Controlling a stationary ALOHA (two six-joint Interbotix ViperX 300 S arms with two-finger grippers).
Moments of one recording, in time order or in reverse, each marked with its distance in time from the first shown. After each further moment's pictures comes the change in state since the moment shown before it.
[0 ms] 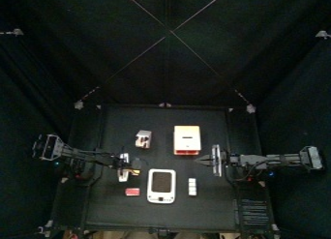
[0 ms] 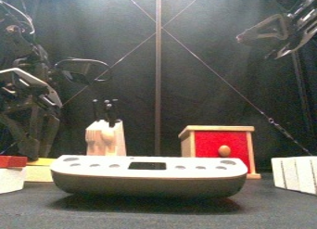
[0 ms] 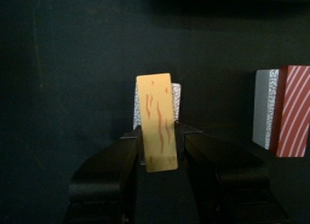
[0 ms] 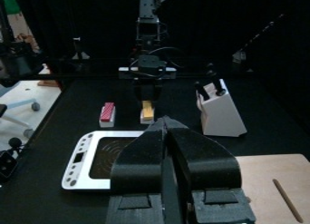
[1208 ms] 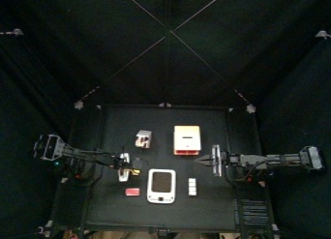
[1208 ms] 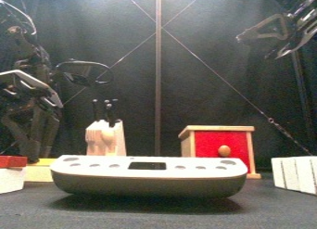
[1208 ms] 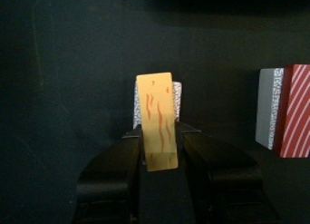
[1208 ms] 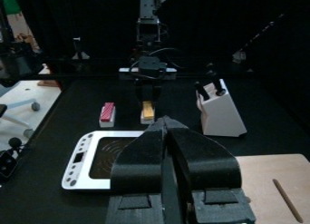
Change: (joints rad) left arm 0.000 0.023 -0.009 0.002 0.023 0.000; right arm 0.000 0.000 -0.002 0.000 0.000 0.000
